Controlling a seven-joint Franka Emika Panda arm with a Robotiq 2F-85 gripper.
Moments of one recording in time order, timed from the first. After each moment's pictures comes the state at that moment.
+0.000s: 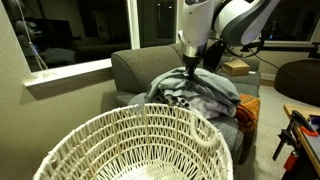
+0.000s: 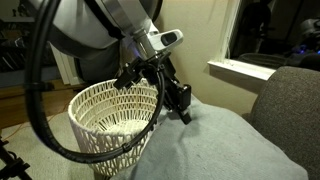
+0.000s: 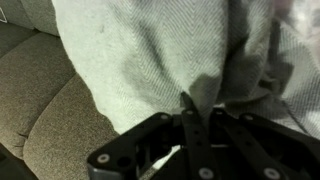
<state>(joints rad) -0.09 0.27 -0.07 -2.29 -1.19 2.56 0.95</state>
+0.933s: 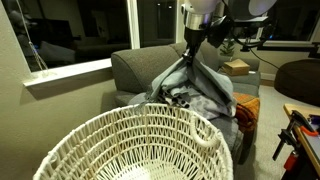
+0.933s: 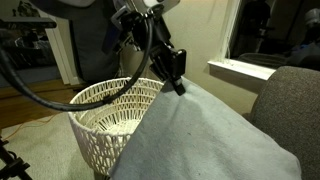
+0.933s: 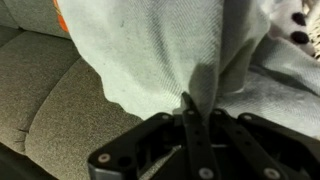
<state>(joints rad) -0.08 0.06 -0.05 -2.37 -0.94 2.56 0.74</state>
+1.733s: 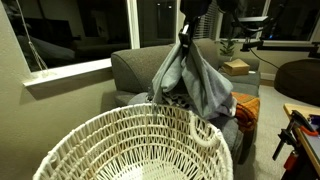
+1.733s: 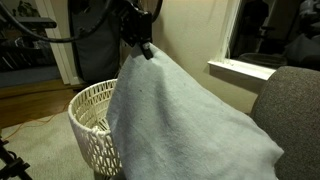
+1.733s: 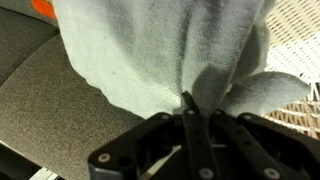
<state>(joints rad) 0.02 -0.13 0.07 -2.40 -0.65 2.42 0.50</state>
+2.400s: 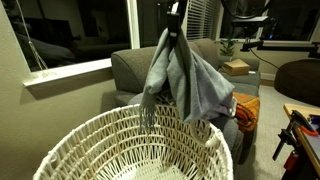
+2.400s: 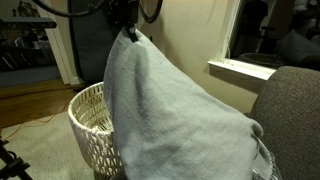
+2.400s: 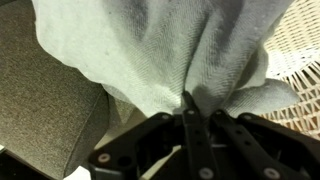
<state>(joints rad) 0.08 -0.13 0.15 -2.30 -0.47 2.33 0.28</state>
